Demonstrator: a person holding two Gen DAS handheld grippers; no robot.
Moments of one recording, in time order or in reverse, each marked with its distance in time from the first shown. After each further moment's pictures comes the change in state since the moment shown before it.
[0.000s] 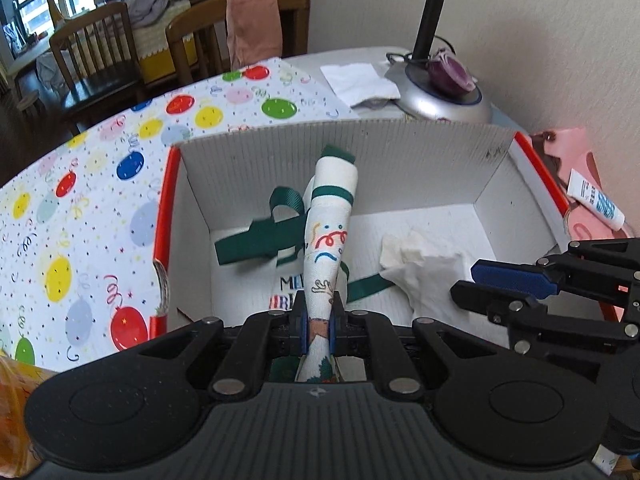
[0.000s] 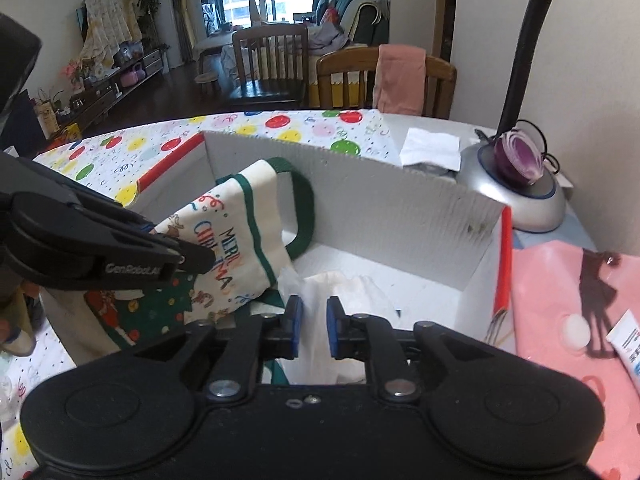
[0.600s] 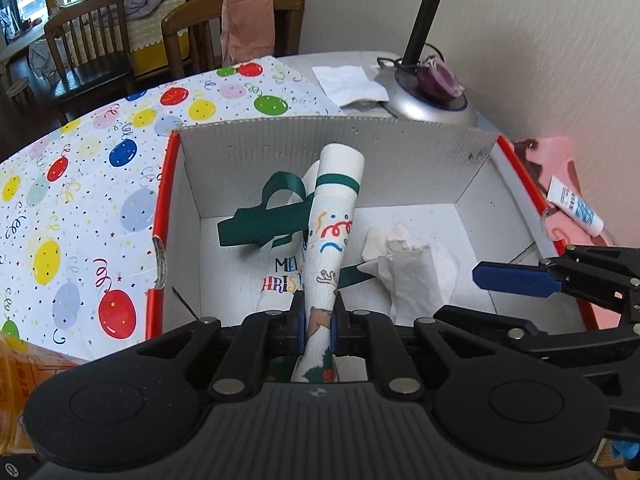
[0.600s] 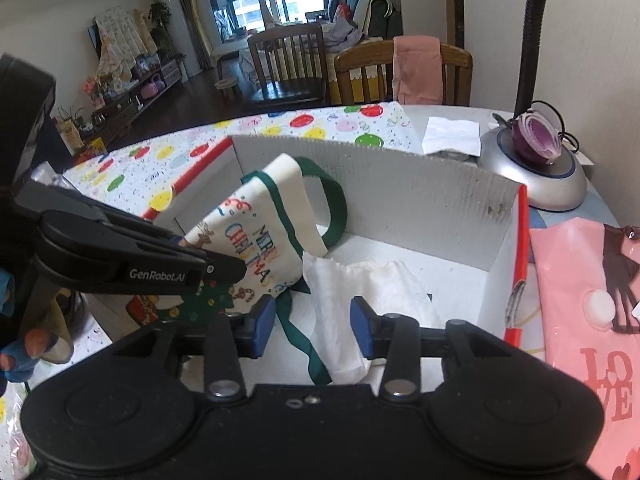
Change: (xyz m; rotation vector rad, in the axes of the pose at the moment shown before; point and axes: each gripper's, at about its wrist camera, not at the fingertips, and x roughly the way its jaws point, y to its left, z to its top) left arm -0.014 0.008 -0.009 -0.039 -0.023 -0.067; right arm -0.016 -0.006 -0.001 0.063 -0.002 0.107
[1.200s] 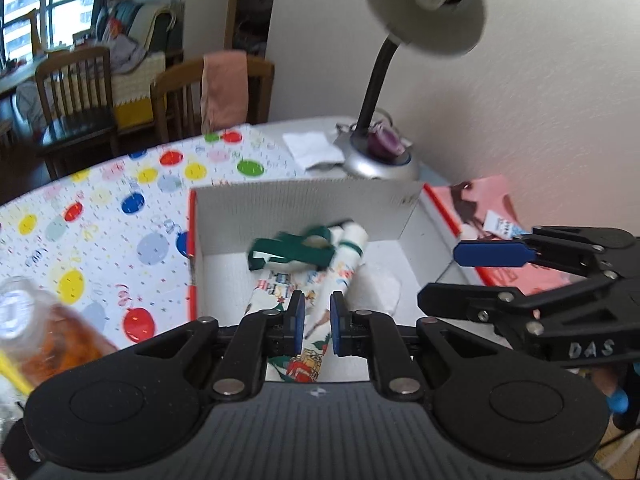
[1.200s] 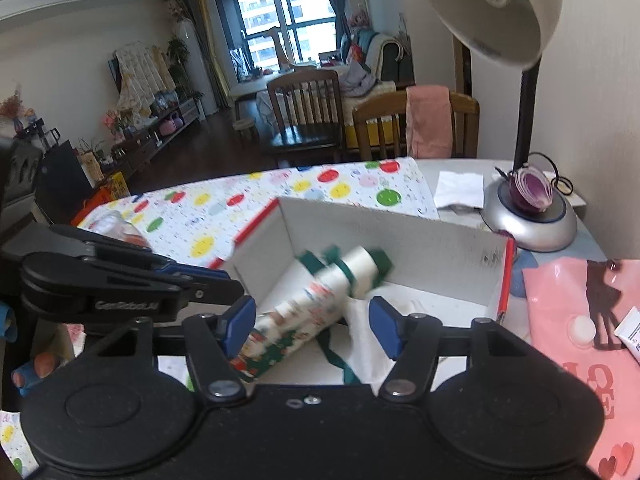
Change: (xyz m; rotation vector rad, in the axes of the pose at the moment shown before) left arm -0.101 0.006 -0.030 0.046 -0.195 -0.098; right arm -0.063 0.027 0.010 -0.008 -0.127 0.041
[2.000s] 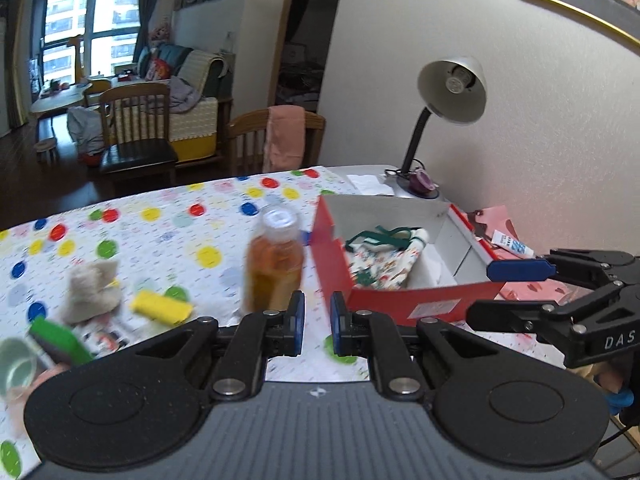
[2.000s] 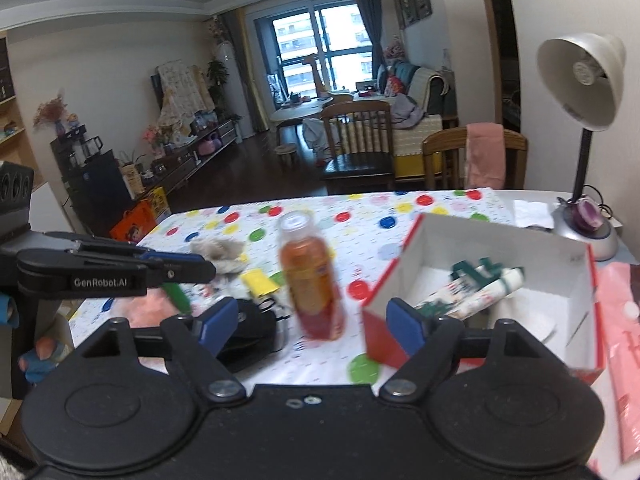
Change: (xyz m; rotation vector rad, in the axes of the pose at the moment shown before) left arm -0.189 0.104 -0.101 -0.056 -0.160 0.062; right arm -0.049 0.171 -0.032 -0.046 -0.085 0.069
